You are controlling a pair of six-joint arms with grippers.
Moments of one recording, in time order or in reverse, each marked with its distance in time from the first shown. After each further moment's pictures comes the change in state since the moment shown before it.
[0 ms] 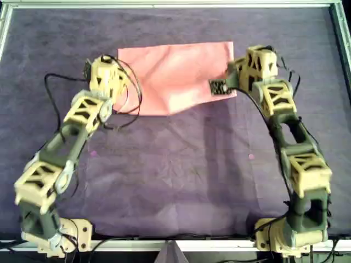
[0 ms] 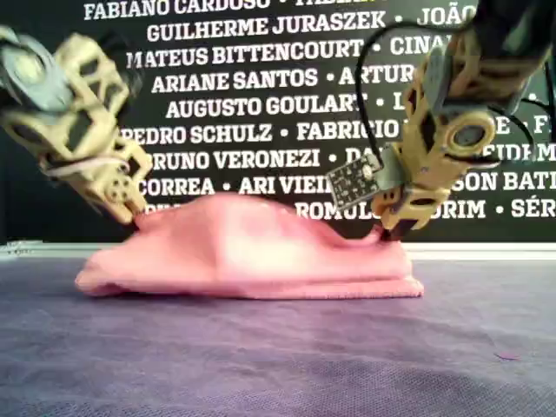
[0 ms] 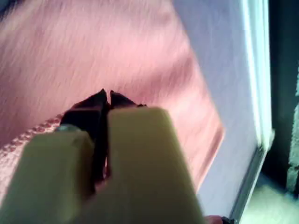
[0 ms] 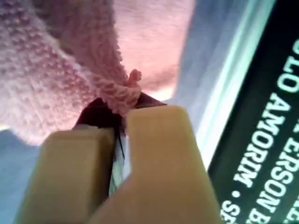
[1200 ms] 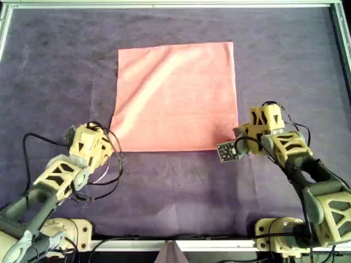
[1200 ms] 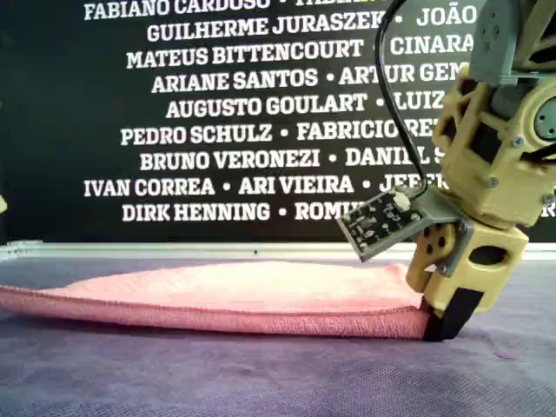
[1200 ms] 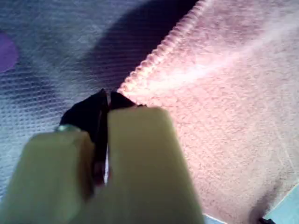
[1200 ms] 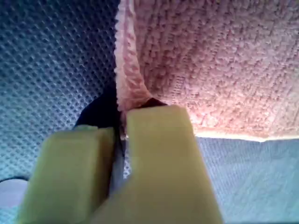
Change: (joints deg) left arm -5.5 57.0 76.0 0.1 0.1 0.0; right arm 1.3 44.7 74.4 0.1 -0.4 0.3
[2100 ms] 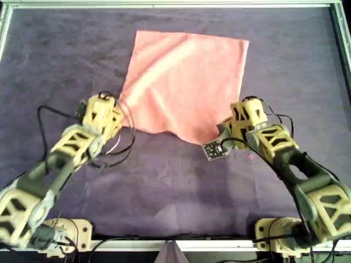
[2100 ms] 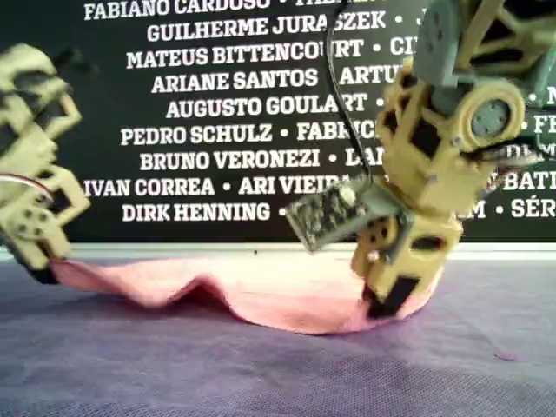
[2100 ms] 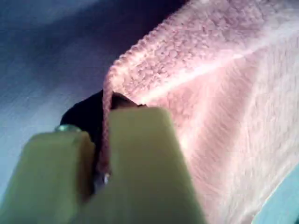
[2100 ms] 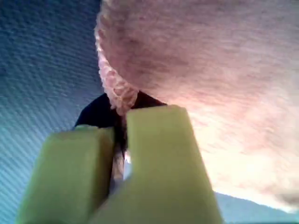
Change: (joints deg) left arm 1.2 -23.5 -25.6 0.0 -0.1 0.0; right arm 8.8 -2.8 -8.3 0.0 0.6 -0.1
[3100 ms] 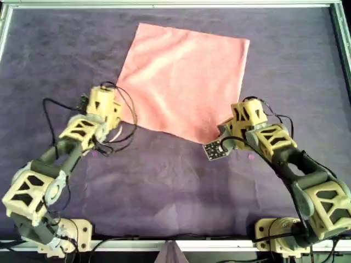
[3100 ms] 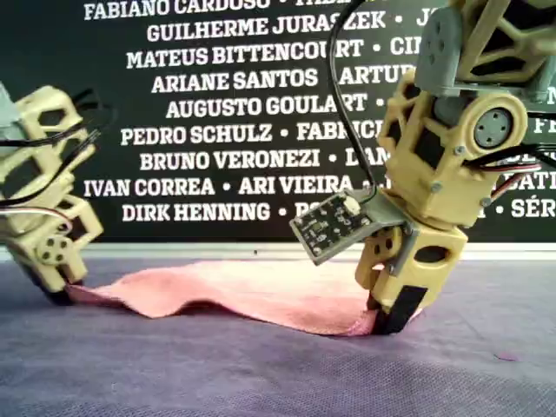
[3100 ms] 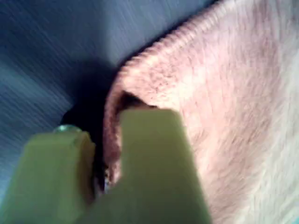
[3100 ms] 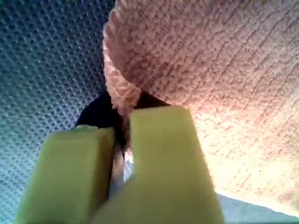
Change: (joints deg) left arm 2.0 -19.8 -16.6 -0.2 -0.2 -0.4; right arm -0.4 -5.4 -0.9 -0.1 -0.2 0.0
